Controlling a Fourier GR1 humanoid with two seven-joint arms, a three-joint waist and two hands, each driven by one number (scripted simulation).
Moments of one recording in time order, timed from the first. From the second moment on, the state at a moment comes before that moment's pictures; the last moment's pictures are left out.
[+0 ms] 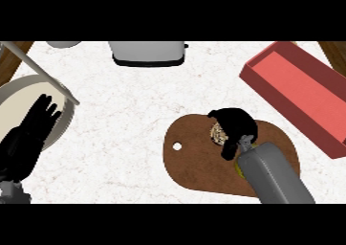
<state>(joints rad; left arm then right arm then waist) -0.02 0.21 0.19 -1.65 0.20 -0.10 0.27 -0.44 -0.10 0.28 -1.25 0.98 0.52 0.39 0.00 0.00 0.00</state>
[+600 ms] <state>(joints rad) -0.04 0.21 0.22 -1.68 0.22 -0.10 0.32 -0.47 -0.09 0.25 -1.18 1.04 0.42 0.25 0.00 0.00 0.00</state>
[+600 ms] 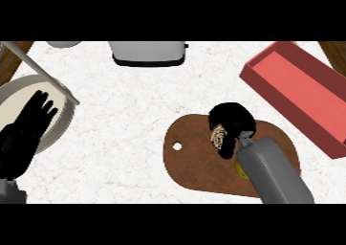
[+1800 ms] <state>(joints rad) -0.04 0.21 0.25 -1.64 0.21 -0.13 0.28 -0.55 -0.12 0.17 -1.52 1.11 0.35 0.34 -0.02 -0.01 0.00</state>
